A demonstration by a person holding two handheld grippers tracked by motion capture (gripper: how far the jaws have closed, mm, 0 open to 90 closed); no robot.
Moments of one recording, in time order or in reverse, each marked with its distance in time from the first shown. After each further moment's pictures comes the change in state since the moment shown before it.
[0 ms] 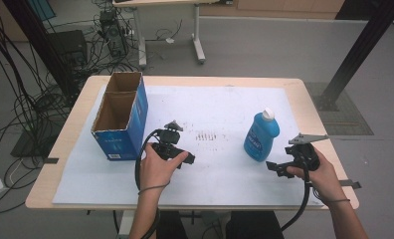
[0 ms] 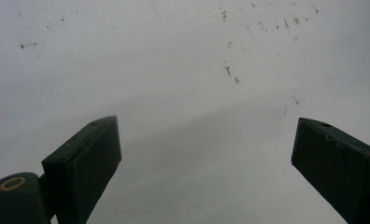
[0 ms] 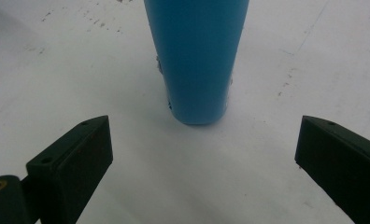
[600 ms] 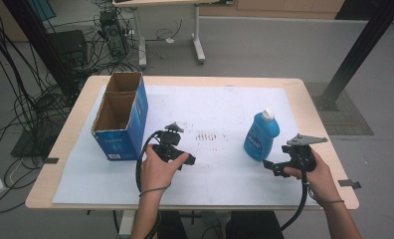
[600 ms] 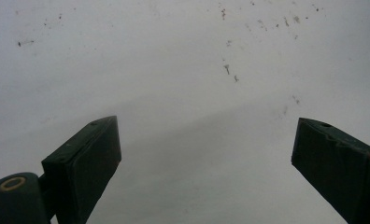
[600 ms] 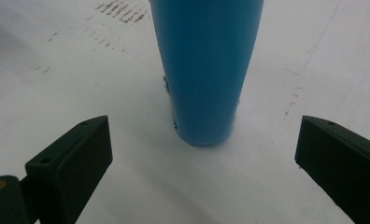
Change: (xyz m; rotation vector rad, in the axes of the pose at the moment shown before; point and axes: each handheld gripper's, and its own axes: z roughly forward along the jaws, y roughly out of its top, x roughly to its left) left arm -0.003 -0.002 0.002 -0.006 0.011 0.003; right arm 0.004 -0.002 0.007 -0.089 0.003 0.001
